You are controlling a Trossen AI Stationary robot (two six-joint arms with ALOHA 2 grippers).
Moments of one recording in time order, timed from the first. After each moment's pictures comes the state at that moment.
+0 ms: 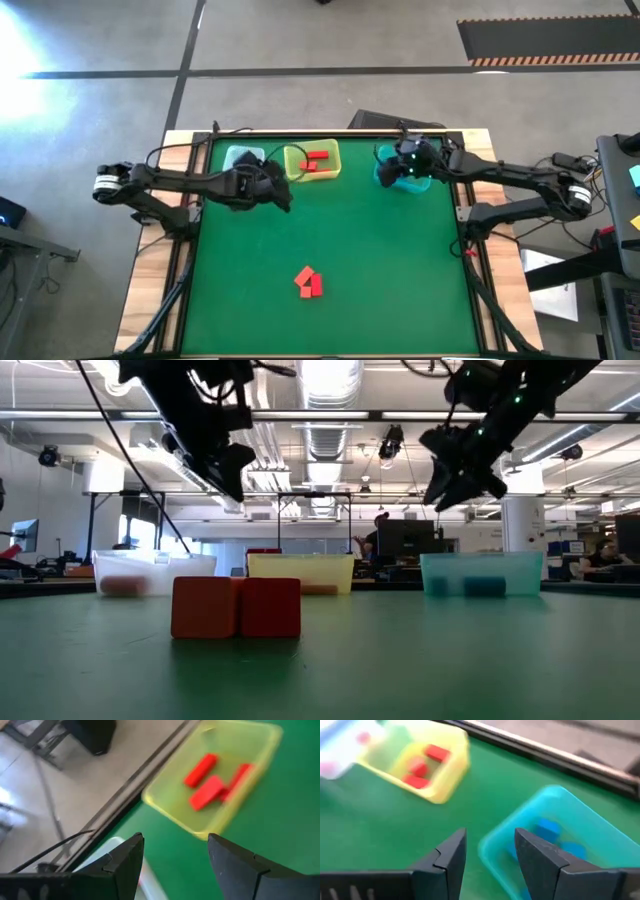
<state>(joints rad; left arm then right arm) 0.07 1.36 0.96 -0.61 -0.82 -0.38 -0.47 1.16 0.76 -0.35 0.15 0.45</state>
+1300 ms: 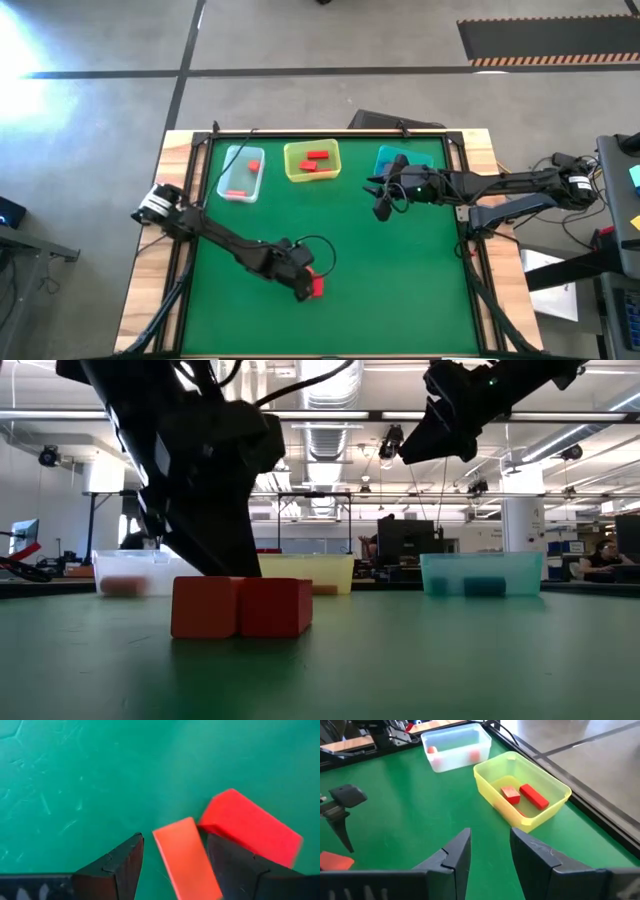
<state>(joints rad) -0.42 1.82 1.09 -0.36 -0.30 -0.90 -0.09 1.13 0.76 -0.14 0.26 0.21</state>
